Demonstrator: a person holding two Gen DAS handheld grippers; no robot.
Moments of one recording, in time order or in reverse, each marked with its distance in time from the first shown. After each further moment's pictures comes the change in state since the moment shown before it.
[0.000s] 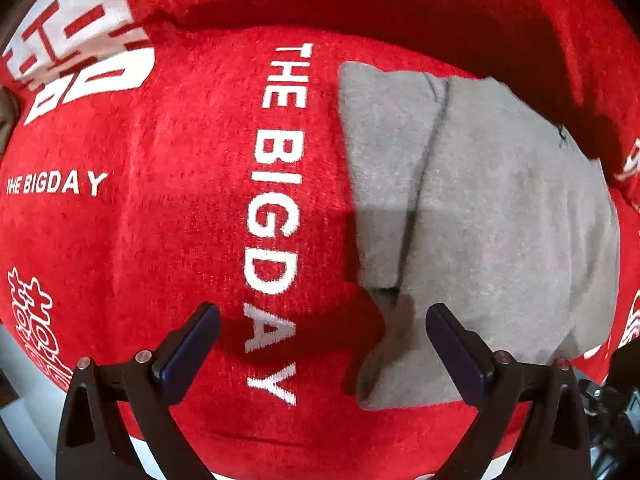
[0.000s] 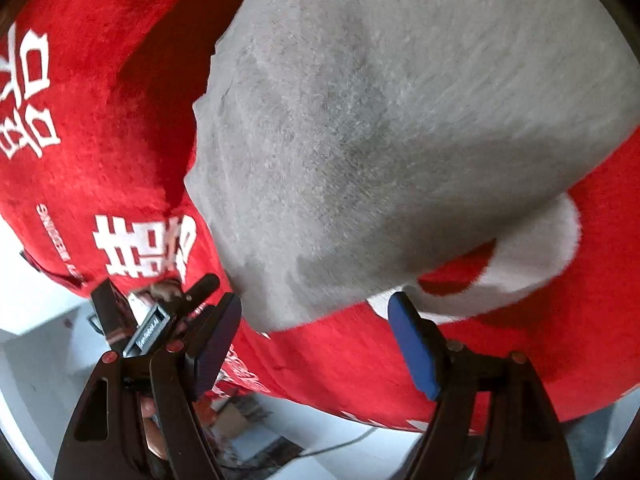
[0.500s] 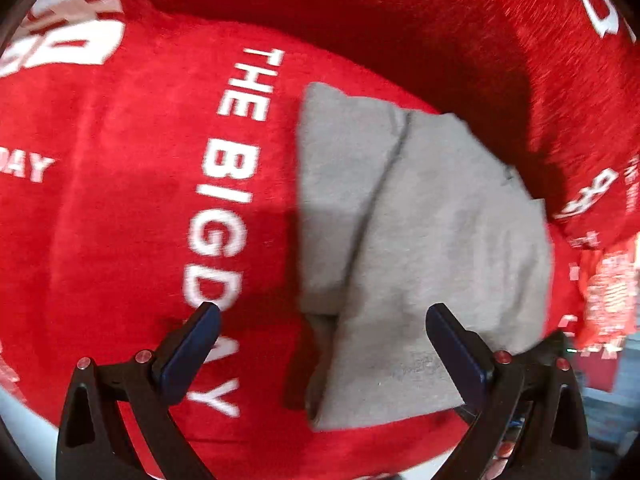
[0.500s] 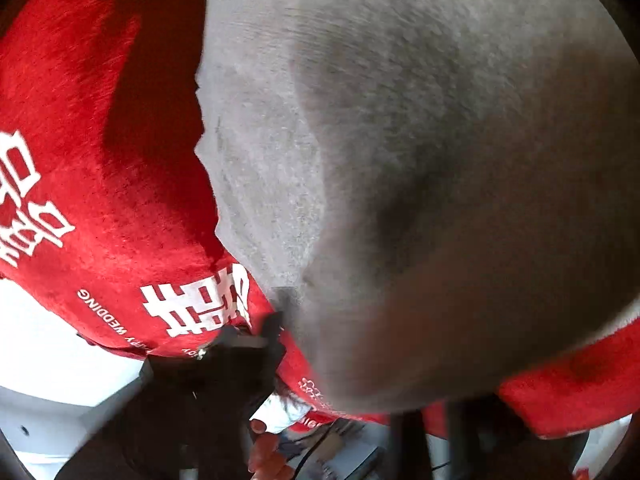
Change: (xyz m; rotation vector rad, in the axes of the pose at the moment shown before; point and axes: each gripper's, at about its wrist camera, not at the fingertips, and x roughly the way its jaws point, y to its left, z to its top) left arm -0.007 0.018 0.017 -0.089 0.026 -0.349; right arm 0.040 0.002 0.018 0.274 -0.038 0.215
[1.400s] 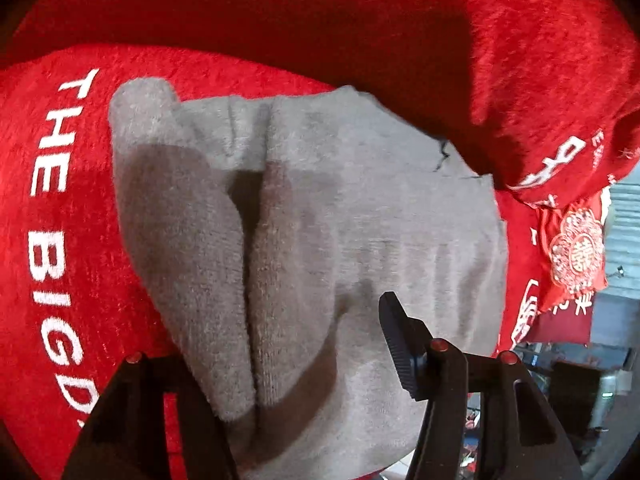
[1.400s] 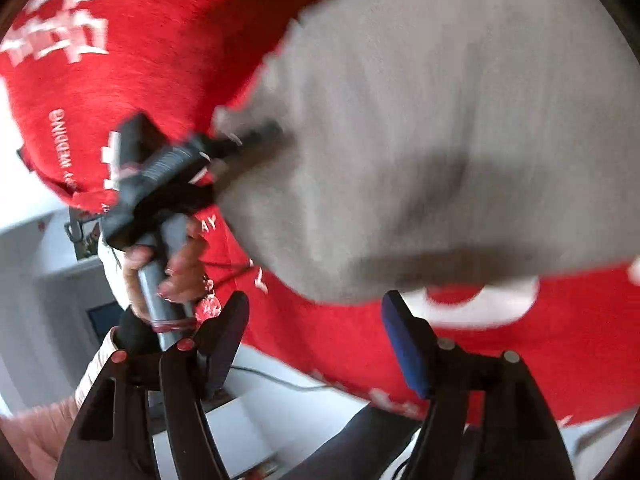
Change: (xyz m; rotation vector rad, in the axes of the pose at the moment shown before) left arm 0.050 -0.067 0.053 0.153 0.123 -0.125; right arm -0.076 0.087 -0.019 -0.623 0.178 -0.342
